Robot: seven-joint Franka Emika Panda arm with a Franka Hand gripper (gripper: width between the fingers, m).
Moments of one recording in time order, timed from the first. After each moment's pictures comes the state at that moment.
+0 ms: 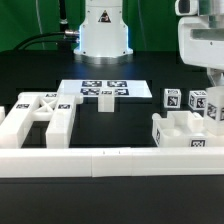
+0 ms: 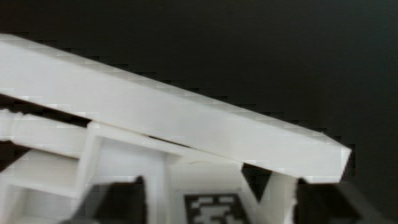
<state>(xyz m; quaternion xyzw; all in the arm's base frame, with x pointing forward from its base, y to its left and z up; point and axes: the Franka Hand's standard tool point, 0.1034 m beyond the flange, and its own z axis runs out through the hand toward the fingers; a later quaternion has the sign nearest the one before) 0.615 0.138 0.074 -0.81 0.57 0.00 0.09</state>
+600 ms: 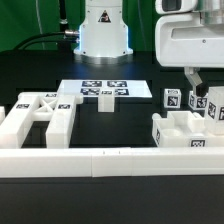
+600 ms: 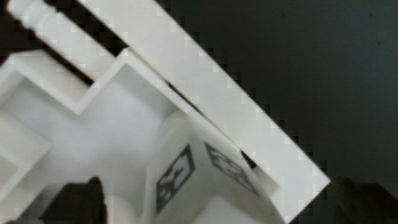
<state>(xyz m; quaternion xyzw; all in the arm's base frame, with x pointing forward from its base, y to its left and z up) 0.615 0.125 0.079 -0.95 0.31 -0.02 0.08</state>
